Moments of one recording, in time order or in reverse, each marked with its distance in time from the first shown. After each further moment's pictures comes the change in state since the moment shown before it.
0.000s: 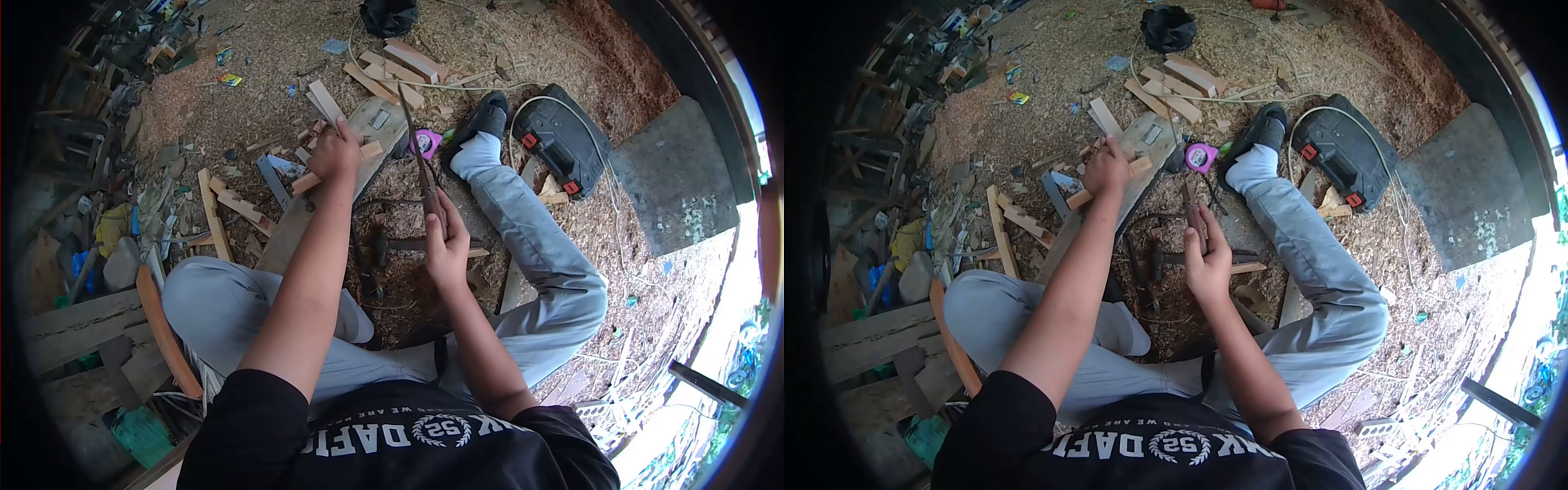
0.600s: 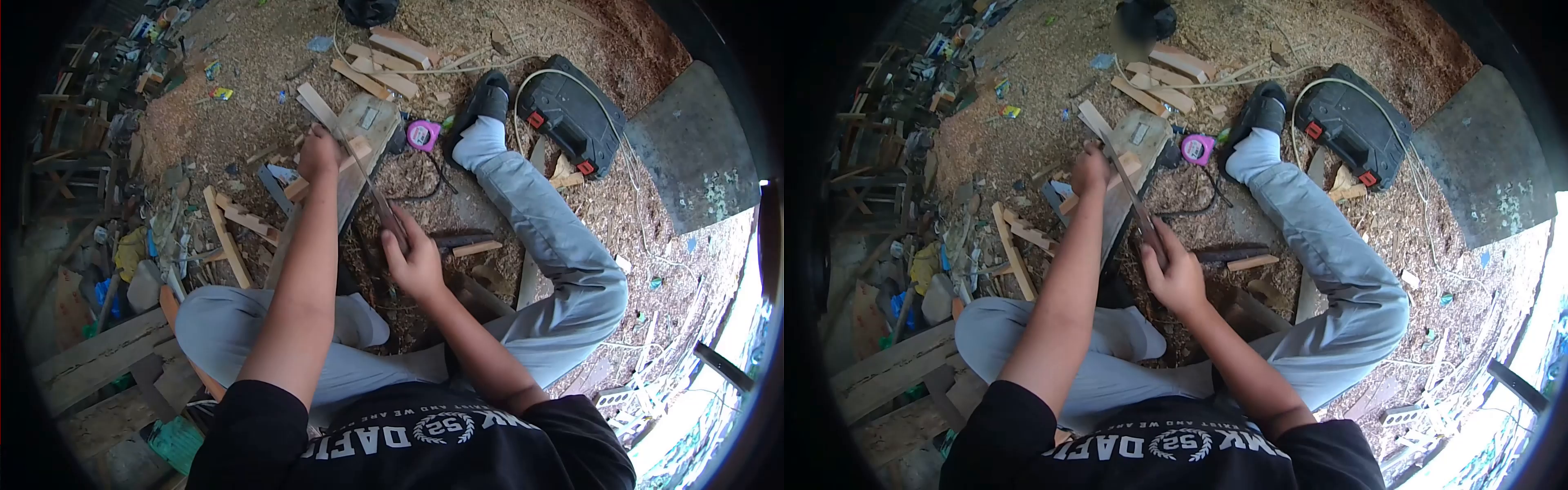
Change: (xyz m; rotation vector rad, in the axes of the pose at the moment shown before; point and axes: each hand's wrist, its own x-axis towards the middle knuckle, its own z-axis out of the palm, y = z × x) left_hand 0.038 -0.004 0.014 0.032 -0.061 -0.134; right_hand -0.005 0.001 0.033 -0.296 -0.071 -0.071
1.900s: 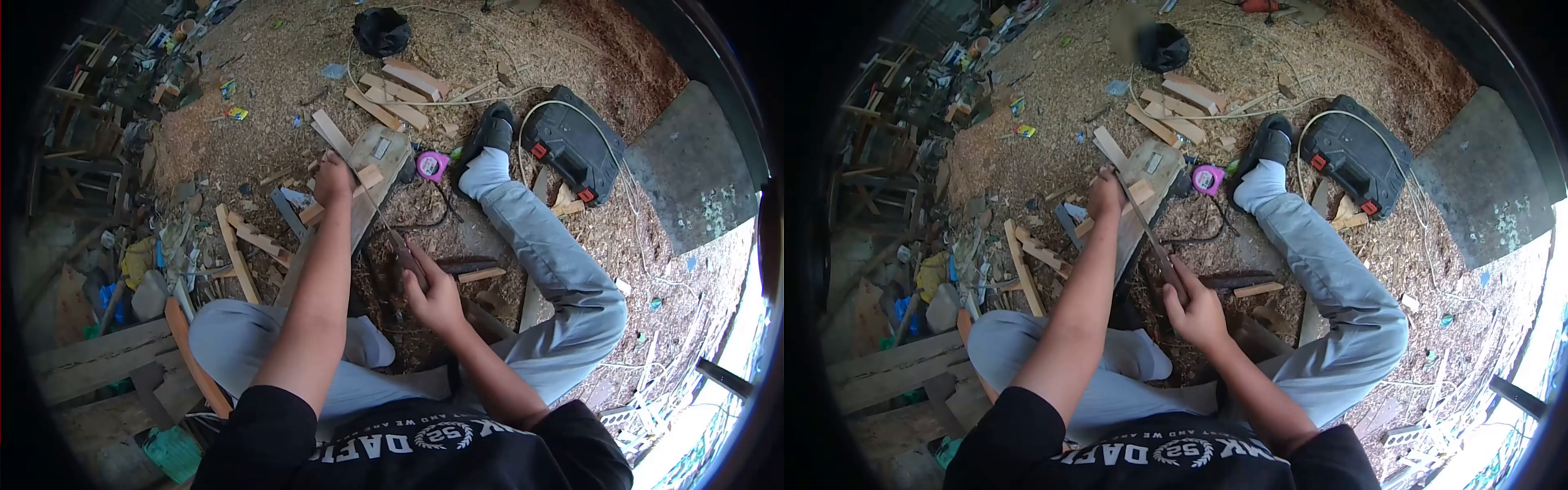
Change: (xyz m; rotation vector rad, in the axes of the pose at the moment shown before) left_hand 0.005 0.004 -0.005 -0.026 0.008 0.030; right_hand -0.001 -0.004 -0.012 0.025 -0.071 -0.009
